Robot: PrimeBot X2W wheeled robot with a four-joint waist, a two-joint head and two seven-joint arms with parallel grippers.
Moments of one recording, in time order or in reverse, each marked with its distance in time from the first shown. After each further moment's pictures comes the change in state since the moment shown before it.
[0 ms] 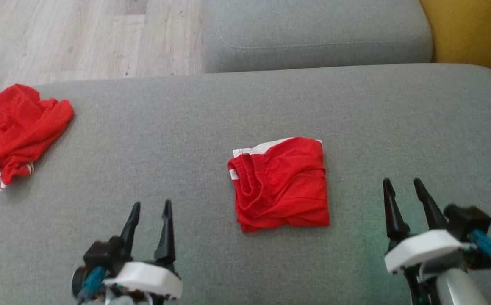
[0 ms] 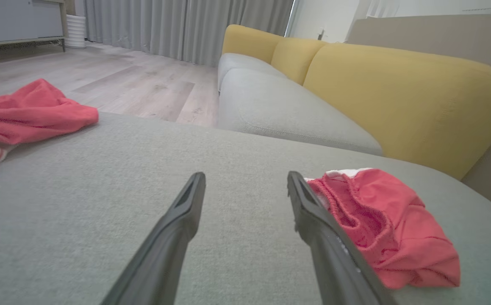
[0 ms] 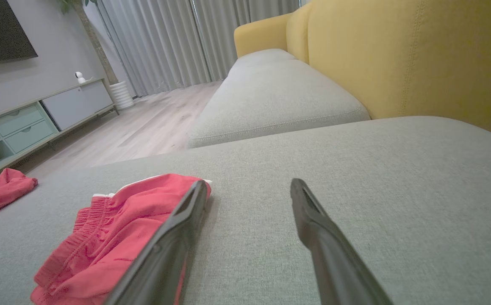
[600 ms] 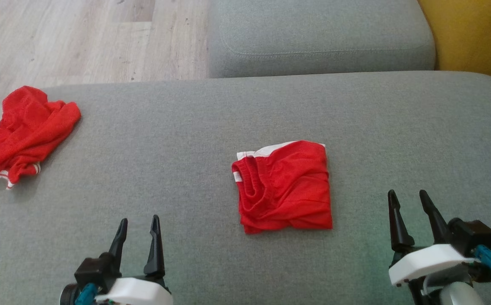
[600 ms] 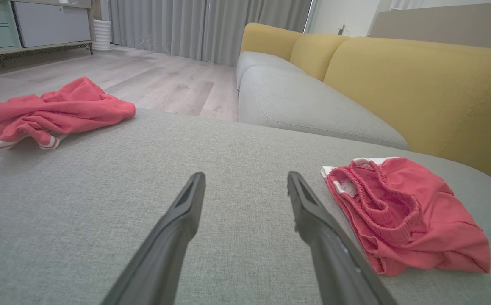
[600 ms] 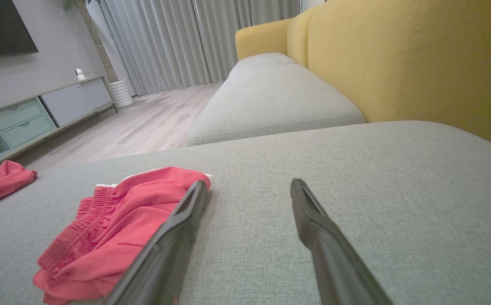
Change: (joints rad) left arm 0.092 0.014 0.057 -0.020 0.049 0.023 0.000; right arm 0.081 0.004 -0.022 -0.043 -0.030 0.000 -0.024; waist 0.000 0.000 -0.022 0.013
